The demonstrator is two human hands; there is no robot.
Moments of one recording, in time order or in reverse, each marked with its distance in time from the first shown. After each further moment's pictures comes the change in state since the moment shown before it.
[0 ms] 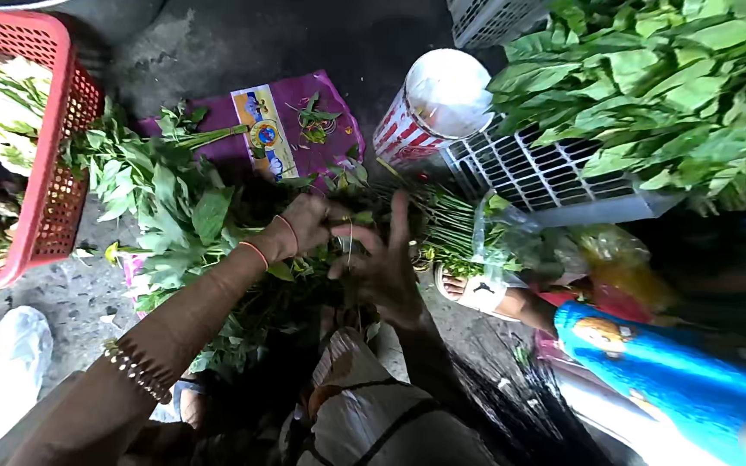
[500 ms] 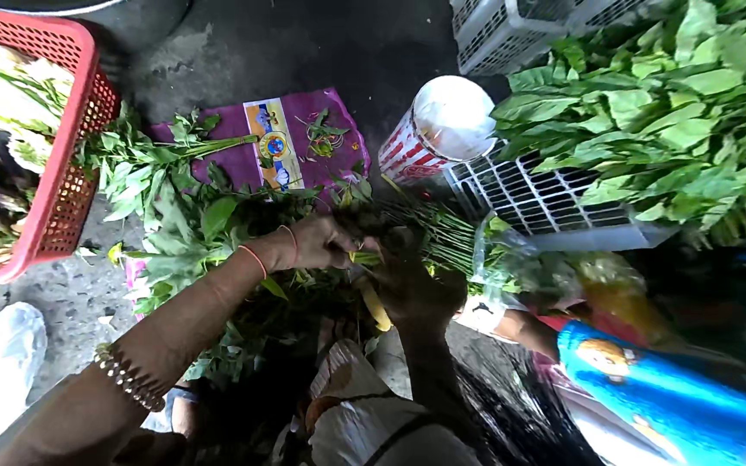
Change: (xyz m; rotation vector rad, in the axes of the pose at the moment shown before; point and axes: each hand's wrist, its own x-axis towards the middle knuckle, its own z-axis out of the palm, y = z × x) left_hand -0.009 0.008 -0.006 -0.025 -0.201 0.065; right_hand -0.008 0.015 -0.024 0.592 0.447 -0.027
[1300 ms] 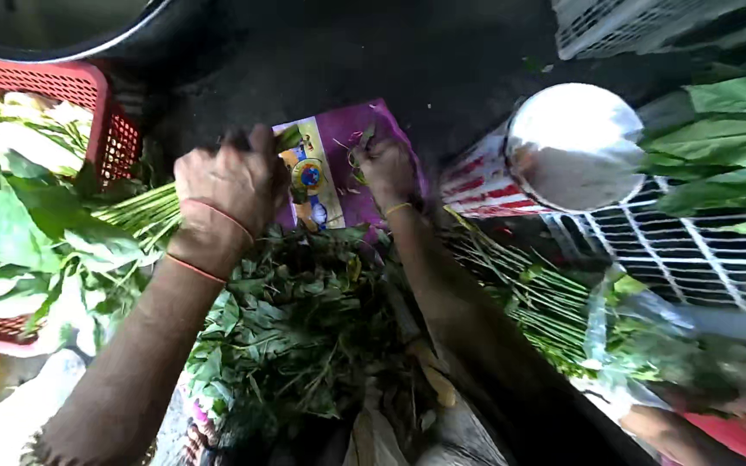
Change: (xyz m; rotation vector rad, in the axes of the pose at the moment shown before) left_hand -0.009 -0.046 -0.149 0.965 0.741 -0.535; right_hand 0.328 0.093 0.055 -1.748 0.196 -0.028
